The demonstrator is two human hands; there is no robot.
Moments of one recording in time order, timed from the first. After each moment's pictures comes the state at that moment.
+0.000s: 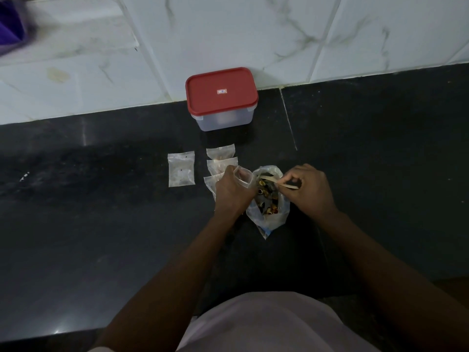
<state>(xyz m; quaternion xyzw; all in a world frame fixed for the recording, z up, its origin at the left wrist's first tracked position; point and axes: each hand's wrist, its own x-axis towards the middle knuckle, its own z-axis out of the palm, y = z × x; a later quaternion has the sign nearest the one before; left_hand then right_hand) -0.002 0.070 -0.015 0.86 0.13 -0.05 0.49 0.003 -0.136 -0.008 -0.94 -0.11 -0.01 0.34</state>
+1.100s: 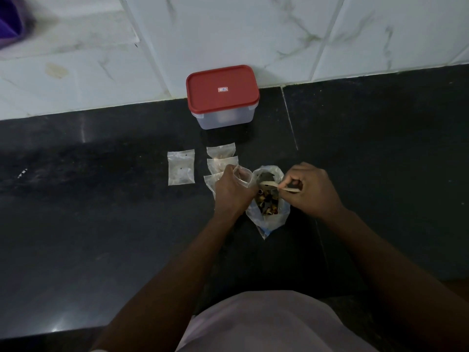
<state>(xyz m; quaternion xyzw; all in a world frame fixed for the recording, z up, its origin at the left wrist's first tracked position) -0.004 0.071 -0.017 0.85 0.14 -0.05 0.50 0.003 -0.138 0.014 -0.92 -0.18 0.02 0.35</state>
